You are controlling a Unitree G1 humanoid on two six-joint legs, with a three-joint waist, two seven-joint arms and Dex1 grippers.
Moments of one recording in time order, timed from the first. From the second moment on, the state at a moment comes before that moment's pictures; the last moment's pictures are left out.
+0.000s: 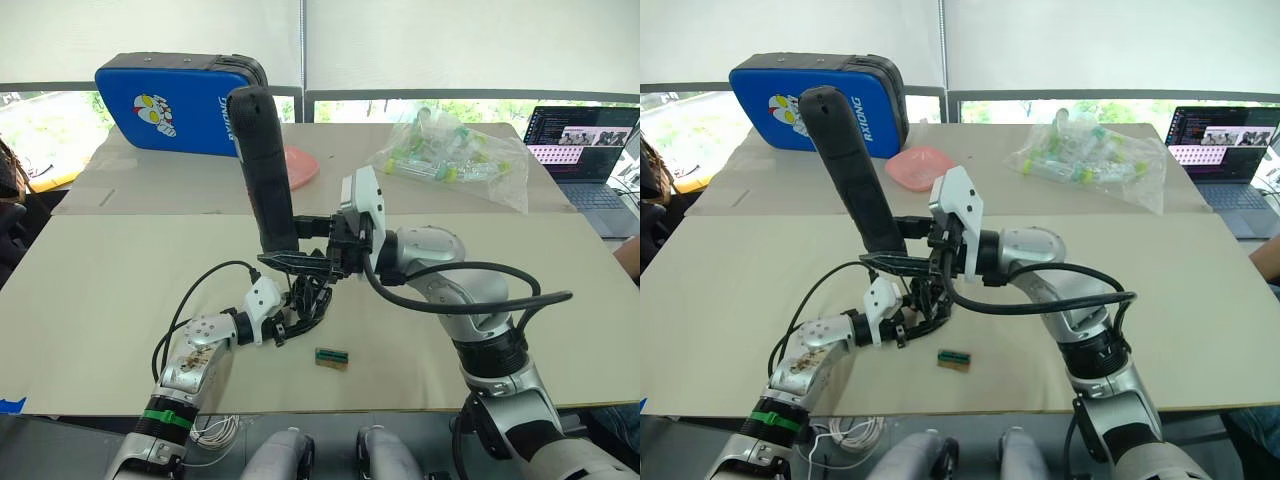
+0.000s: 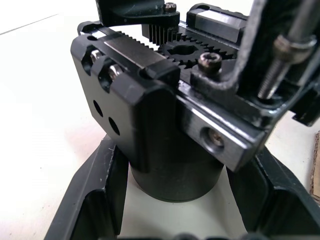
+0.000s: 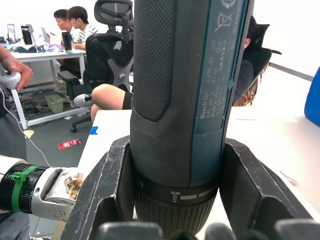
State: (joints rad) left arm -0.26 0.37 -0.16 0.15 -0.19 0.06 -0.93; right arm -0.72 -0.28 0.22 -0.25 0.52 0.57 0.87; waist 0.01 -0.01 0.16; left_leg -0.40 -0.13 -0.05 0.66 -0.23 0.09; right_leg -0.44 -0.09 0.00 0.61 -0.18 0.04
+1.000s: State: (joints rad) left arm -0.26 0.37 -0.16 0.15 -0.18 0.04 -0.93; right arm -0.69 -0.27 0.22 -0.24 0.51 0.53 0.87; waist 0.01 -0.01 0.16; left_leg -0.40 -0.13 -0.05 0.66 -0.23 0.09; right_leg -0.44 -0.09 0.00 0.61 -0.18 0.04
